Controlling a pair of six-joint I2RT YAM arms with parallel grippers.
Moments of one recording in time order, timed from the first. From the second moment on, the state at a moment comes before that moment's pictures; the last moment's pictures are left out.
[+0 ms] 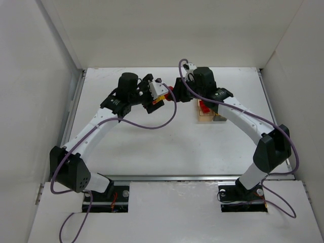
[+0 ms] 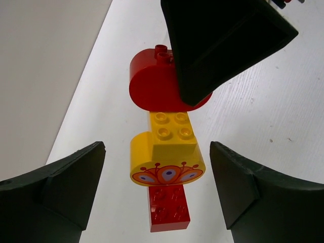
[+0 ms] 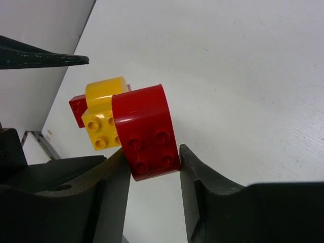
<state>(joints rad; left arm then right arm) -0.47 1.39 1.25 -0.32 0.44 0.67 0.55 1.64 1.44 -0.27 -0.30 0.45</state>
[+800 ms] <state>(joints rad) -0.48 1.43 1.24 -0.28 0.44 0.68 0.56 1.64 1.47 -0.26 -0.34 0.46</state>
